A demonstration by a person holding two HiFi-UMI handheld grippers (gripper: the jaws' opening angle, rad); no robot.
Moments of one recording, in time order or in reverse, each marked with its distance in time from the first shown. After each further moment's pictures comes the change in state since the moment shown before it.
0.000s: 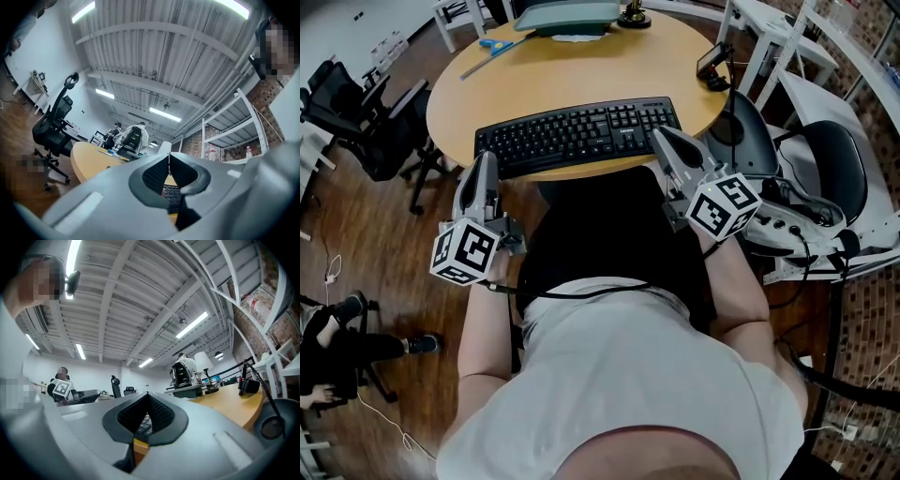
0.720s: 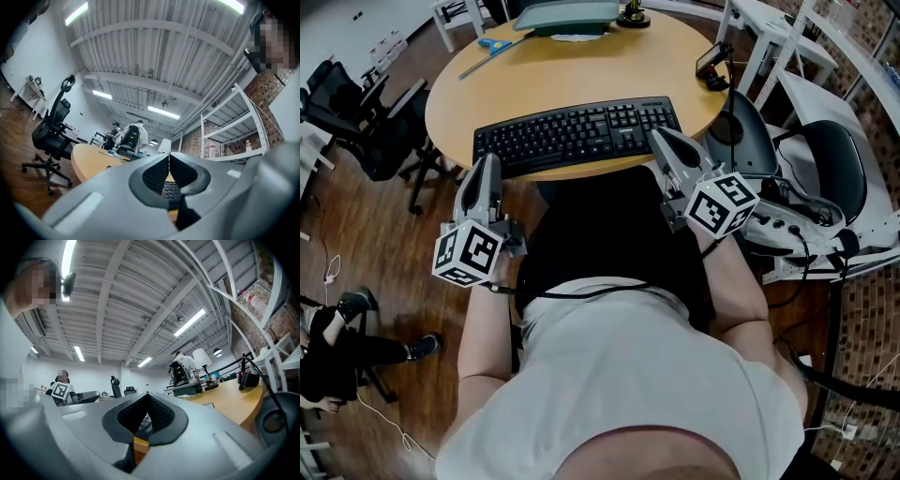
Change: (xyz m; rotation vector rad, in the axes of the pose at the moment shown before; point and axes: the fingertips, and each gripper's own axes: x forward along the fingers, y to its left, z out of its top) left arm 0.000 -0.003 -0.004 0.056 0.016 0.001; right arm 0.003 -0.005 -0.008 0.040 0.012 -0.004
